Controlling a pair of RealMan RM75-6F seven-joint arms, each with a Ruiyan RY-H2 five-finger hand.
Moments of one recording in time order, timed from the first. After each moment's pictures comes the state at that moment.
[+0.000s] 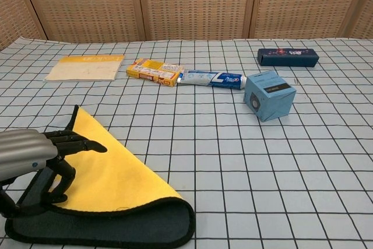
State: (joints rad) left arm -0.60 -1.32 0.23 -1.65 1.60 1.00 0.20; right arm 0.07 -1.06 0.16 -1.56 -1.37 1.48 0.05
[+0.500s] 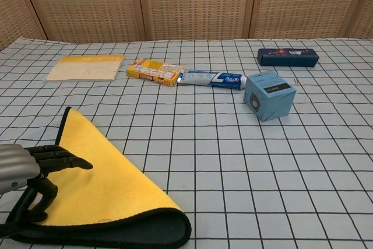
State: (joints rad) left arm -0.56 -1.29 0.27 -1.62 1.65 0.99 0.19; right arm 0.07 -1.06 0.16 -1.56 -1.38 1.49 0.05
